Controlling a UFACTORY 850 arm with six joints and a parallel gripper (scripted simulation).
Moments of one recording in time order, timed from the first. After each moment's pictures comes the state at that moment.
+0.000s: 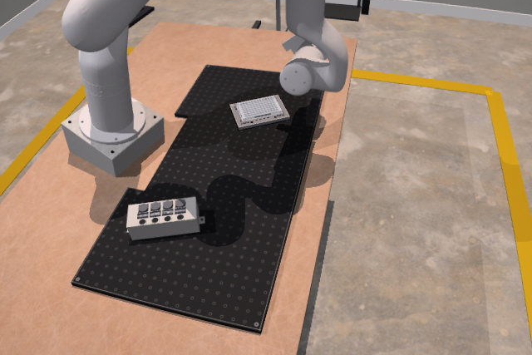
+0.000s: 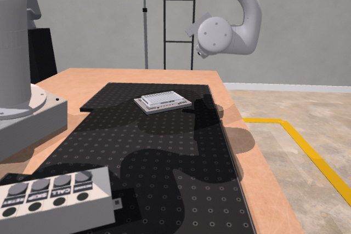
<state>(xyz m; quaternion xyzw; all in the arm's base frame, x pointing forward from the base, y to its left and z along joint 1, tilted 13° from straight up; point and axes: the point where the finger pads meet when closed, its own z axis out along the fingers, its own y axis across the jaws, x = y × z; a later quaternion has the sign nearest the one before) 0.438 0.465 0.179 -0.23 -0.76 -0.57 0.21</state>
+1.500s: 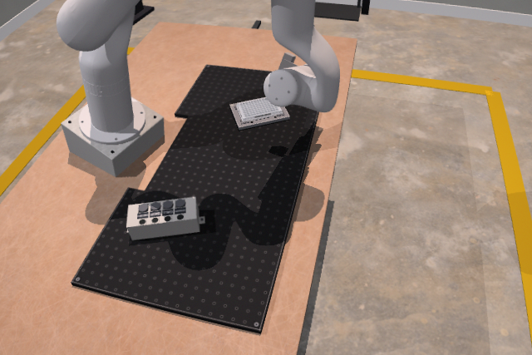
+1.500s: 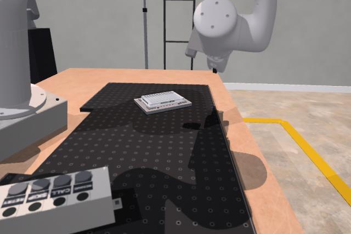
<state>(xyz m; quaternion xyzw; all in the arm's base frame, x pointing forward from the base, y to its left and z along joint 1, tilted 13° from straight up) 0.490 0.341 0.162 -0.04 -0.85 -0.52 -0.05</state>
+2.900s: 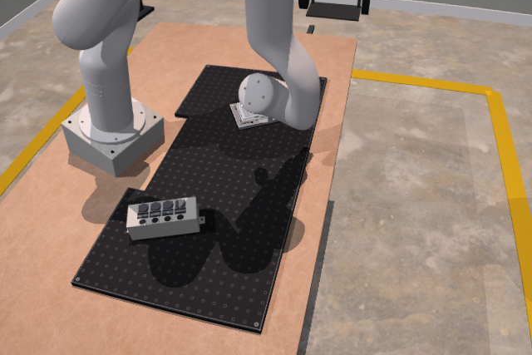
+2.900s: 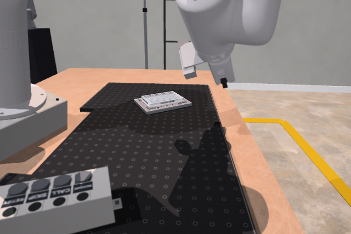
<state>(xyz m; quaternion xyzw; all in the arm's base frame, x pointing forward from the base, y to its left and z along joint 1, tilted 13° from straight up) 0.506 0.214 0.147 0.16 -0.88 -0.38 -0.23</state>
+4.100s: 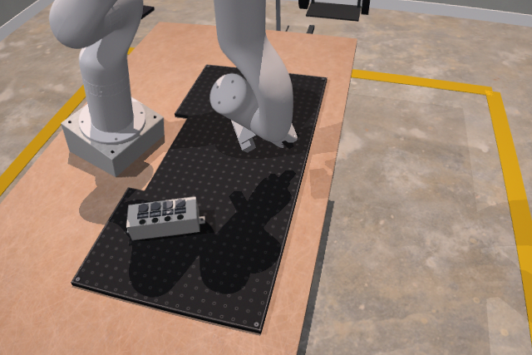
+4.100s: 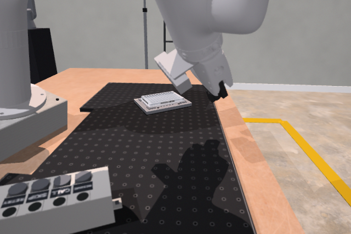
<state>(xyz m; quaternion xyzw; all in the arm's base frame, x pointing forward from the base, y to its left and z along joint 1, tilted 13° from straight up) 0.494 0.106 0.136 0.34 -0.87 -0.22 -0.29</state>
